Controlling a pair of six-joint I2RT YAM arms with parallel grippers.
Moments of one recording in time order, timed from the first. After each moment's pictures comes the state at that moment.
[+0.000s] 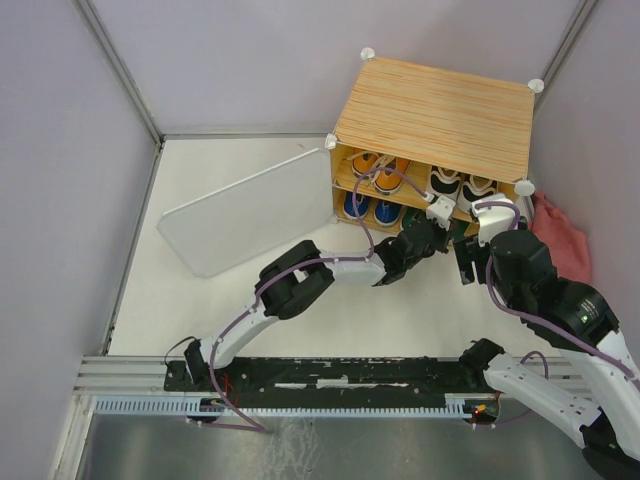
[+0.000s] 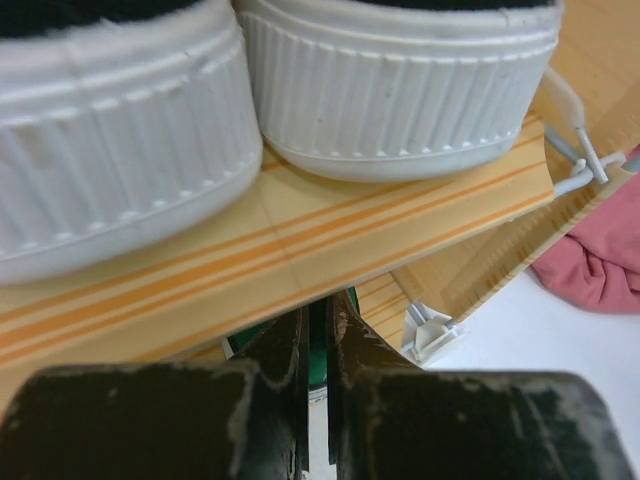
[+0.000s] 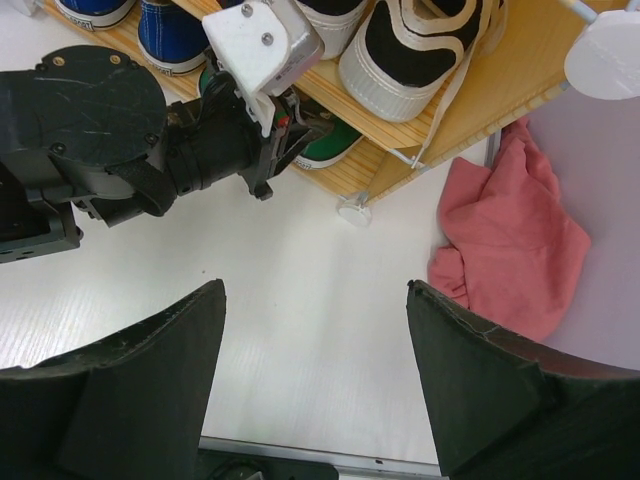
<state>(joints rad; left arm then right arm) -1.09 2.46 1.77 0.66 -0.26 -0.20 0.65 0.69 1.16 -1.08 0.53 0.02</state>
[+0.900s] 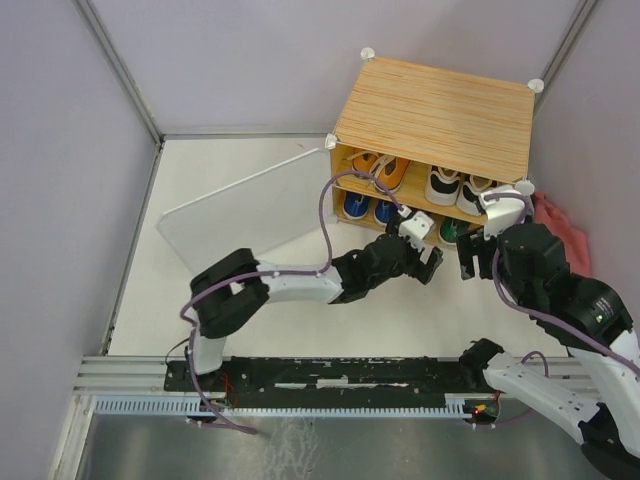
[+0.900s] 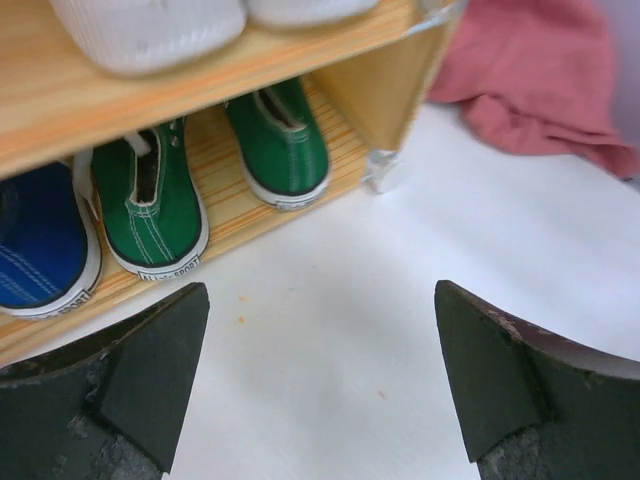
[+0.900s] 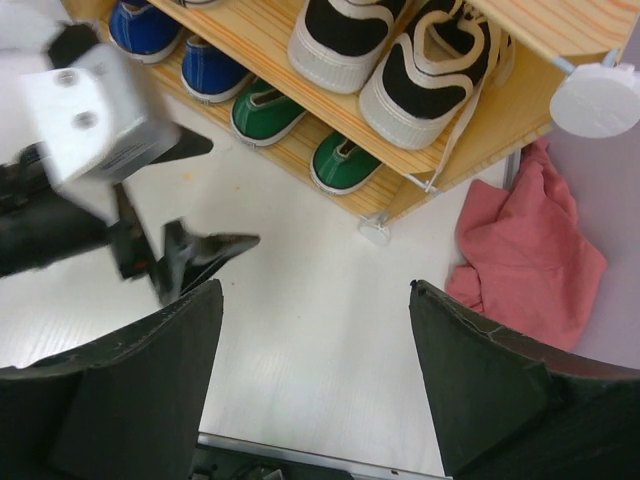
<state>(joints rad) -1.14 2.01 1.27 0.53 -0.25 -0.18 0.65 0.72 1.26 -1.10 0.48 0.04</state>
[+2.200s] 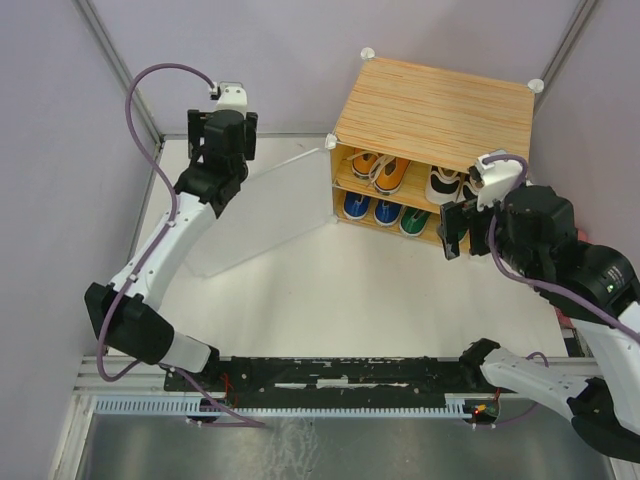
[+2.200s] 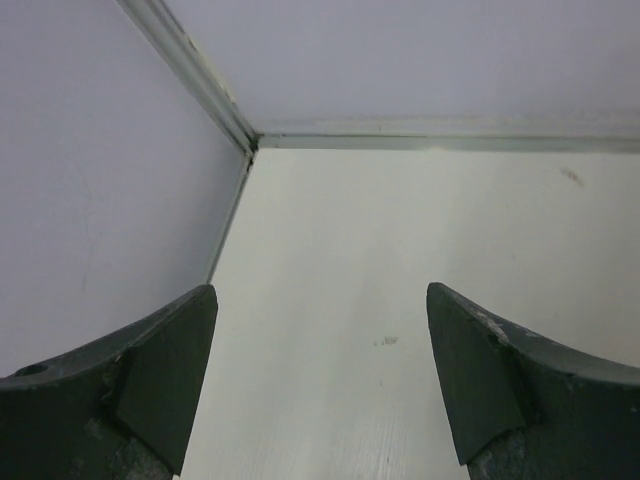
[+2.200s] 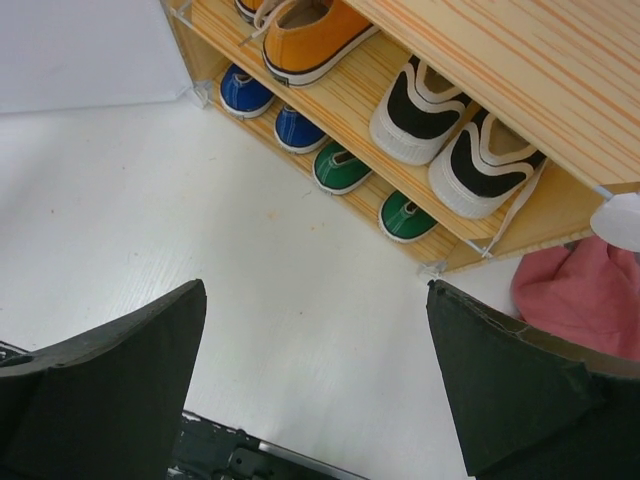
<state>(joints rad) -0.38 1.45 1.45 -0.23 -0.72 0.12 0.65 0.92 1.55 -1.13 0.33 0.08</state>
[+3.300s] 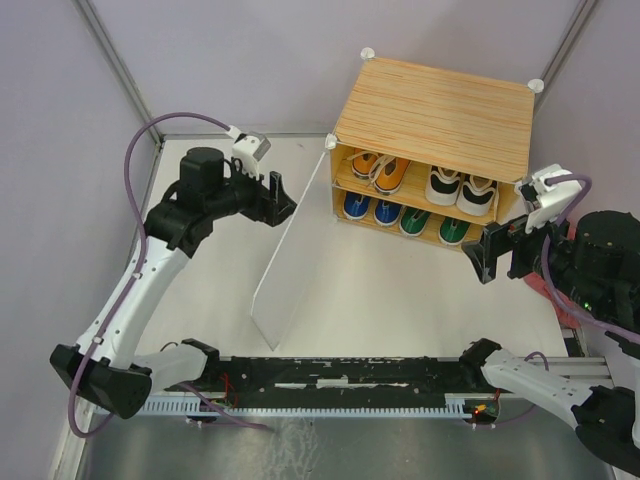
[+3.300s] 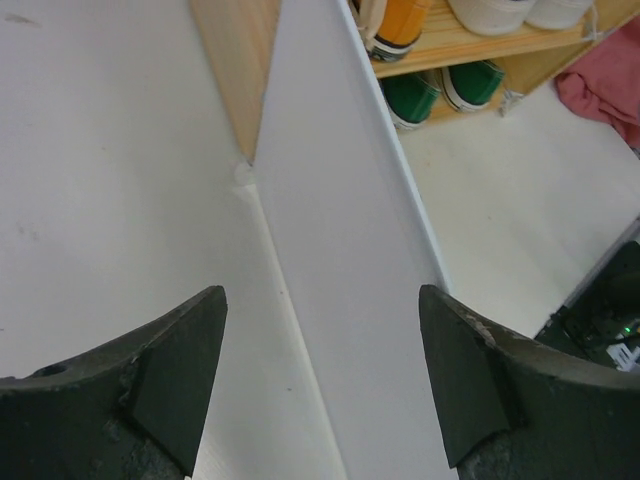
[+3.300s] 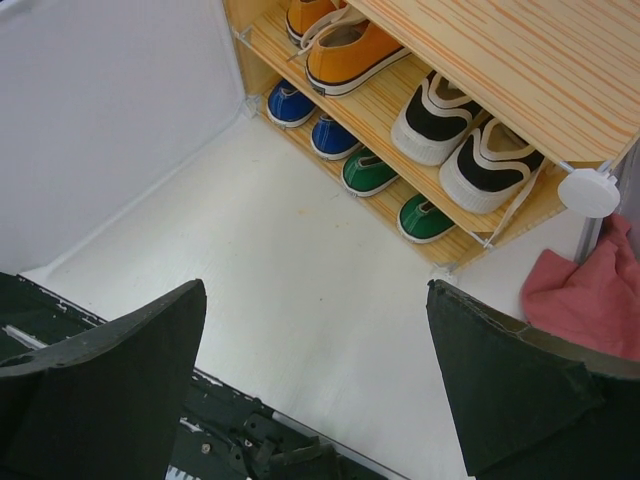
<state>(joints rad) -0.38 1.16 1.32 -0.63 0.35 -0.07 0.65 0.88 1.79 -1.33 0.21 0.07</state>
